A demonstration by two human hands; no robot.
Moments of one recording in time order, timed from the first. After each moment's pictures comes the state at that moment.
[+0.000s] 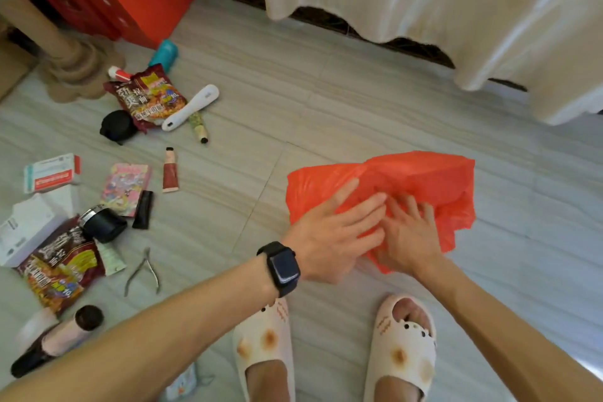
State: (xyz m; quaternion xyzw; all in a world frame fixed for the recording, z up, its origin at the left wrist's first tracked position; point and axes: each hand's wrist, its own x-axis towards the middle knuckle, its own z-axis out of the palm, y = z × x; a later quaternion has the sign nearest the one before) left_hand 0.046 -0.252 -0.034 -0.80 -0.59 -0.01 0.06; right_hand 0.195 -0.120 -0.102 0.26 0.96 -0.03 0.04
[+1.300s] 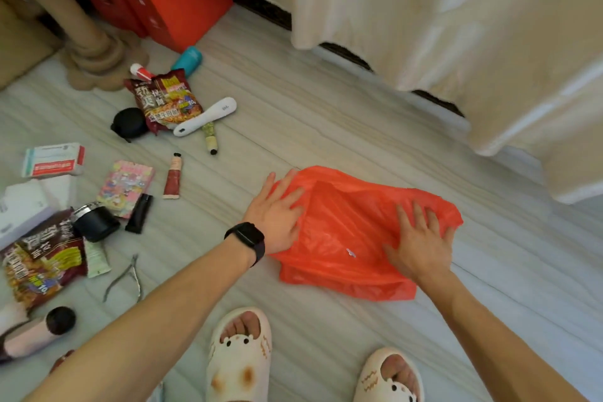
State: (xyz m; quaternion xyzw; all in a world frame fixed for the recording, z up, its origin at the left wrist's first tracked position) left_hand -0.056 -0.248 -0.102 -0.60 -0.79 0.09 -0.07; right_hand 0.159 -0.055 -0.107 0.40 0.89 -0.04 0.22
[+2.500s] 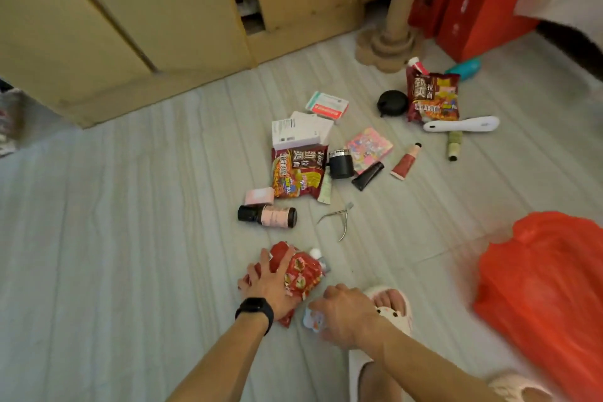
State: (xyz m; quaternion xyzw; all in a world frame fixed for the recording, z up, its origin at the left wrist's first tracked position) left_hand 0.028 -0.654 -0.129 0.10 -0.93 -0.05 -0.36; right_hand 0.039 -0.470 -0.108 -0.29 0.87 -0.08 0.39
